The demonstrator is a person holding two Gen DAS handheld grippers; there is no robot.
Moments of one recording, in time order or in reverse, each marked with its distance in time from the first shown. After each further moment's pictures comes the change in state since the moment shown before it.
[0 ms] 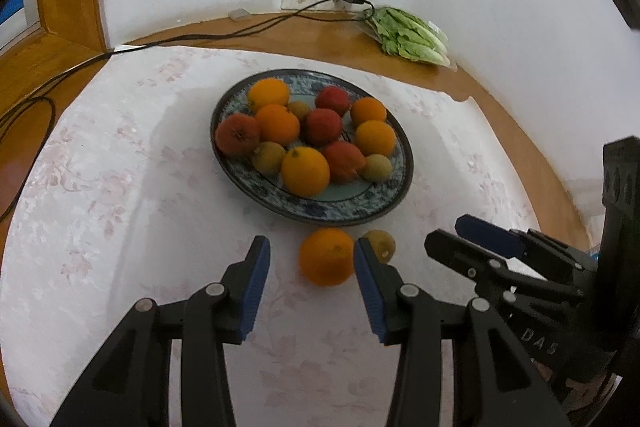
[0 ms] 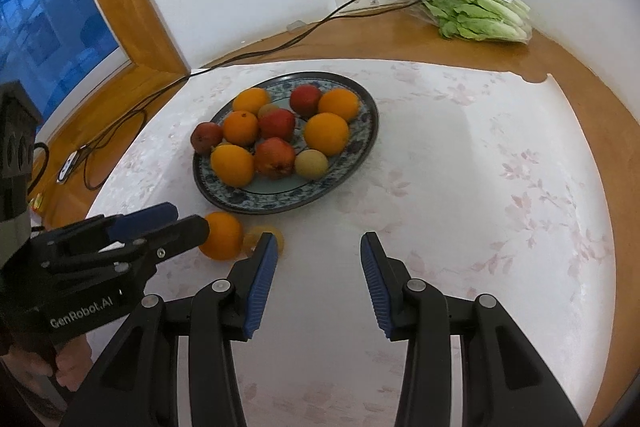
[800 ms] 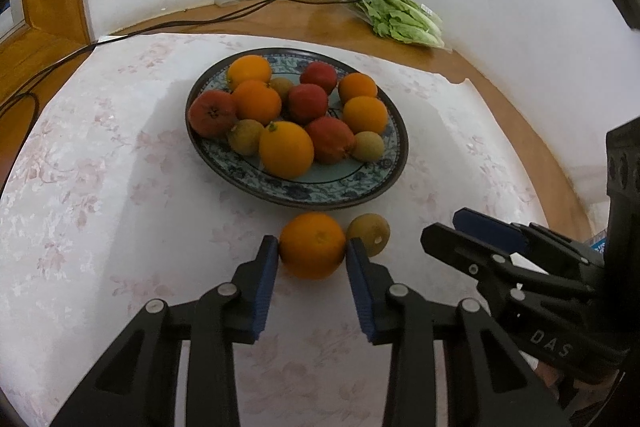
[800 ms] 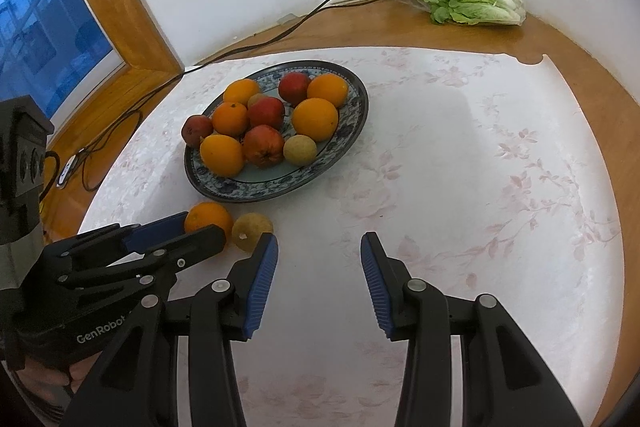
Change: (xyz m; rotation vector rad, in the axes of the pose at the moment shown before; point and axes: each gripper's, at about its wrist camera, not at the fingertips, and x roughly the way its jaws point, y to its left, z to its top) left arm 0.016 -0.007 -0.005 0.019 0.028 -0.009; right arm 0.005 -0.006 -0.006 0.030 0.018 0.012
